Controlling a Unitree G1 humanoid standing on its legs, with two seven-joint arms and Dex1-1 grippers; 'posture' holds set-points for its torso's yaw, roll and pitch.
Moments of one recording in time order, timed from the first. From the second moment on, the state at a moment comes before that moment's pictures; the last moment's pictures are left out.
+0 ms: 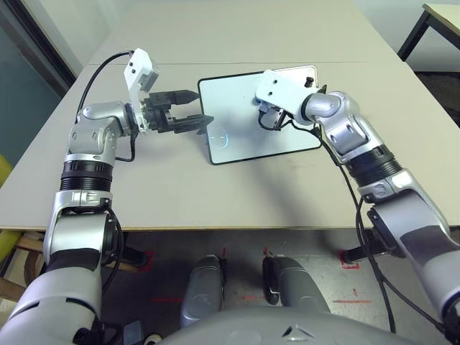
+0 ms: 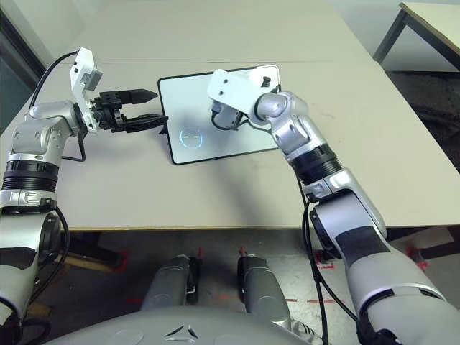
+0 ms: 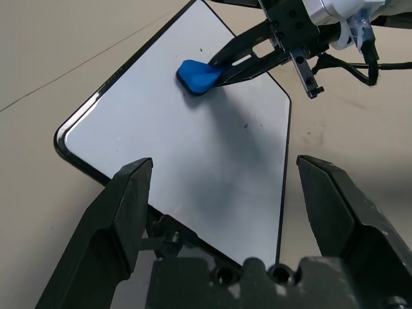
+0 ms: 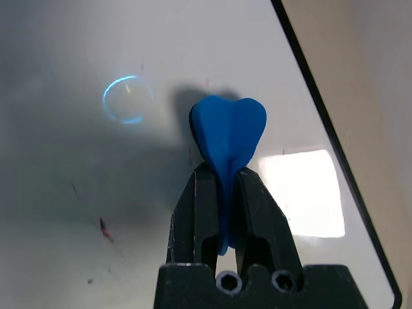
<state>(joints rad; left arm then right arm) -0.81 0.61 0.03 0.49 -0.31 0.35 -1.26 -0.98 -0.32 0.38 0.42 -0.35 0.39 0.66</state>
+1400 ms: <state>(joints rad) -0.83 0.59 0.03 0.50 -0.31 0.34 -1.26 -0.89 -0.53 0.31 0.39 -0.35 0.38 0.70</state>
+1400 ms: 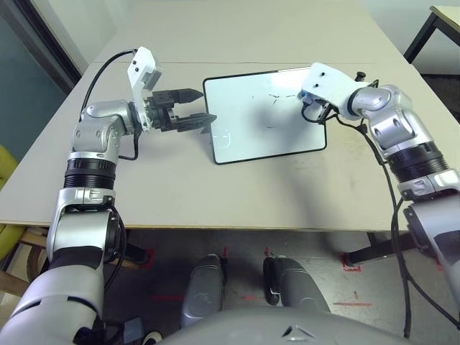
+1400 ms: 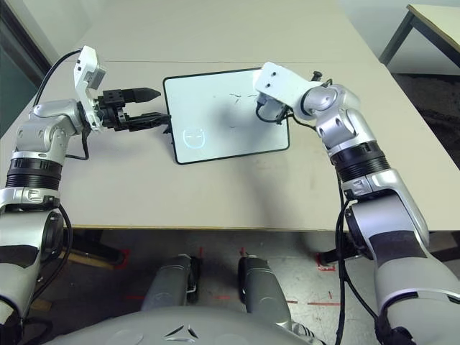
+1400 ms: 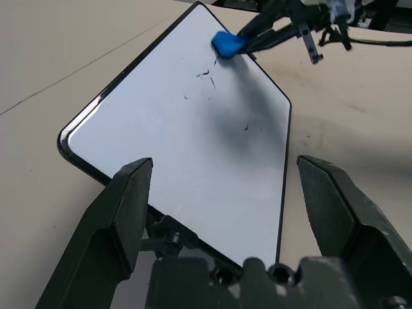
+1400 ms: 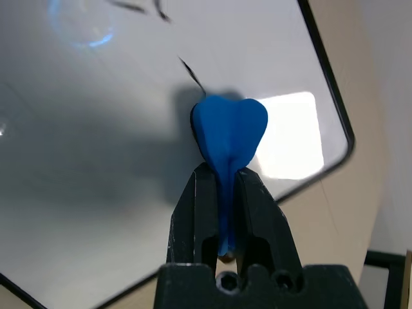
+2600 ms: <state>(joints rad) -0.83 0.59 0.03 0.51 -0.31 0.34 -1.26 -0.95 -0.40 0.40 0.40 -0.41 0.30 0.73</state>
